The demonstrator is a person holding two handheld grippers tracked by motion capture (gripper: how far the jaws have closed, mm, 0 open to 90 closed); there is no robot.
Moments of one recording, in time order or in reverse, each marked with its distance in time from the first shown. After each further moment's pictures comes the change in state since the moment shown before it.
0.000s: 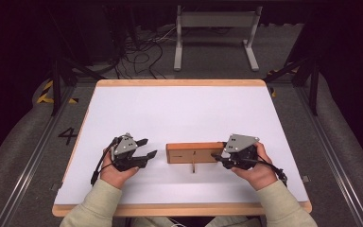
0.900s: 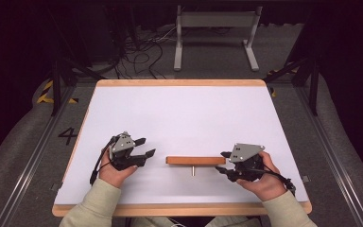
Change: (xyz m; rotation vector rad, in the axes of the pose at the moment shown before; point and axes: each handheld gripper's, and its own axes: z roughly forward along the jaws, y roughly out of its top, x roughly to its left) left arm 0.006 -0.001 -0.002 0.004 0.004 -0.045; right arm 0.020 -0.007 -0.022 0.068 0.047 0.052
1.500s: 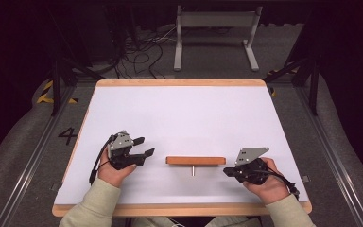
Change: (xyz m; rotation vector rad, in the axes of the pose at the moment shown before) left arm 0.003 0.002 -0.002 0.001 -0.007 -0.027; right arm -0.003 -0.031 0.006 0.072 0.114 0.144
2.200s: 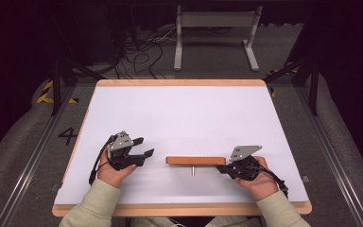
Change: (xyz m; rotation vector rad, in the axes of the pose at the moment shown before) left arm 0.000 -0.002 0.000 0.012 0.010 -0.003; right arm -0.011 -0.002 0.028 -0.061 0.009 0.065
